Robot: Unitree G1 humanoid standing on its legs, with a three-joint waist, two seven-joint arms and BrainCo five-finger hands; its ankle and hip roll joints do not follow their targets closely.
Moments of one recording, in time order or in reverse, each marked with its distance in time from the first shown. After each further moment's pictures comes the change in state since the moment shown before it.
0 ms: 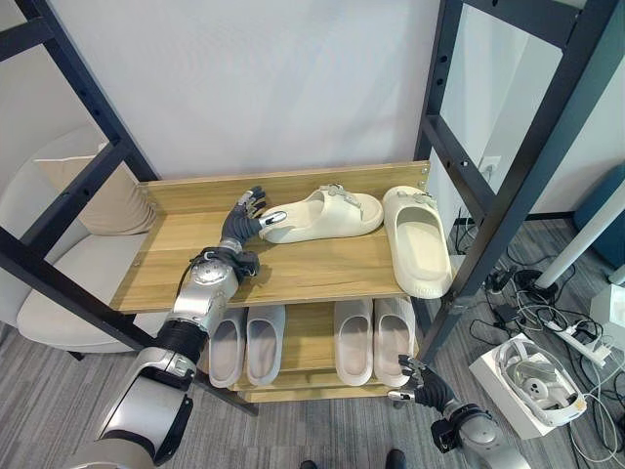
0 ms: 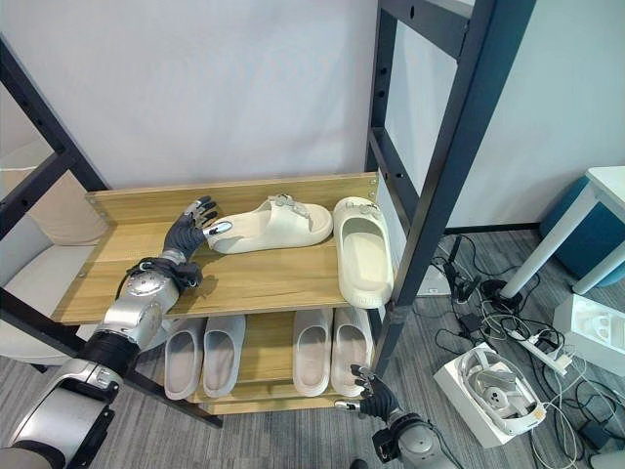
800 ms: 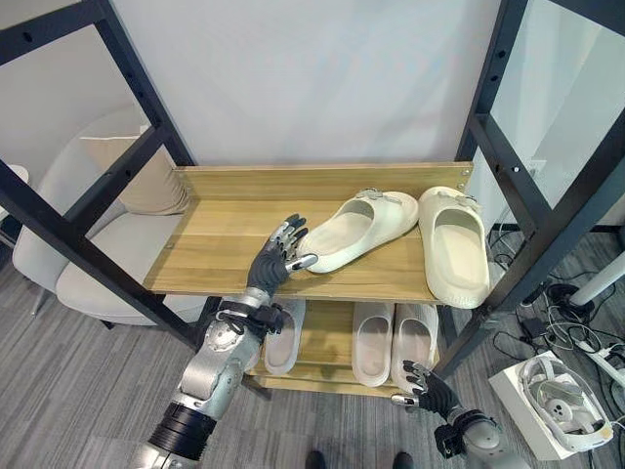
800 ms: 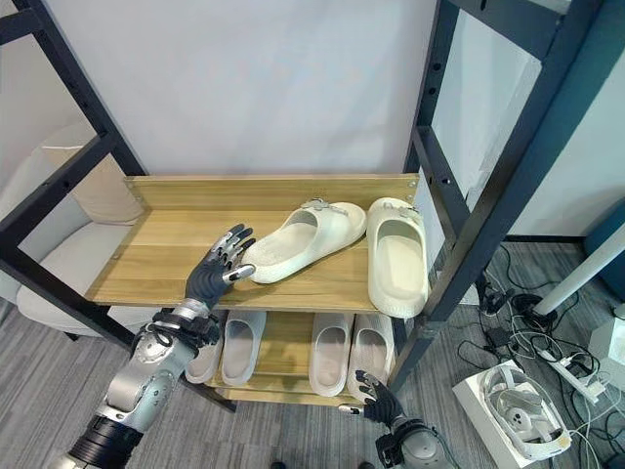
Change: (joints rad) left arm 0.387 -0.149 -0.055 -0.618 0.001 0.055 -0.031; right arm 0.020 0.029 -0.034 0.016 -0.001 0.024 -0.002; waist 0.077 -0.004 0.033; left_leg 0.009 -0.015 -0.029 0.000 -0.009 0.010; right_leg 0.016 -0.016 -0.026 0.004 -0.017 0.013
